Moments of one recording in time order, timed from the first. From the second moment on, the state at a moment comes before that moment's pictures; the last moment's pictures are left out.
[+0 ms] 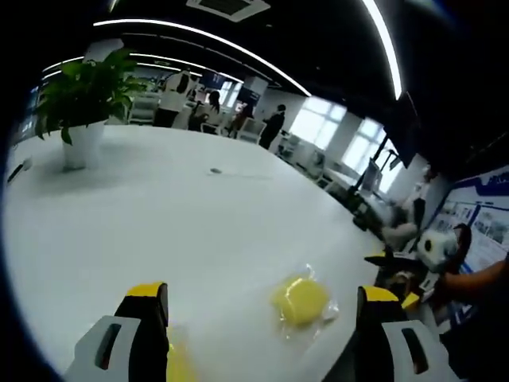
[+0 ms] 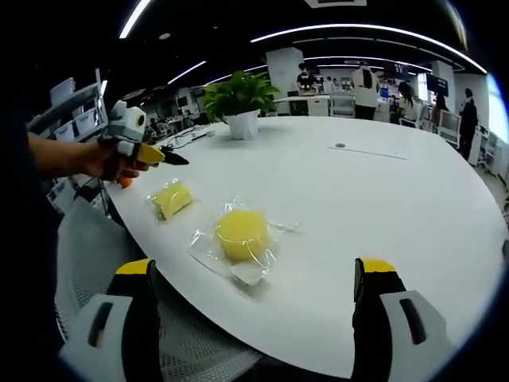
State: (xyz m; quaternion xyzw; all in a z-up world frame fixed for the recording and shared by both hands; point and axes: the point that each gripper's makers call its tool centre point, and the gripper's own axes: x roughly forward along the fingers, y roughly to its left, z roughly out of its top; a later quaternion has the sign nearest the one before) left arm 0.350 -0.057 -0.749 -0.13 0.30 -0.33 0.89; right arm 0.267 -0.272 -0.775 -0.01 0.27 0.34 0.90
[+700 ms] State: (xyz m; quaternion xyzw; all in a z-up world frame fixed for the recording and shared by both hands) left arm 0.372 -0.098 -0.793 -0.18 0.36 -0.33 0.86; right arm 0.261 -0.280 -0.775 0.00 0.28 0.33 0.90
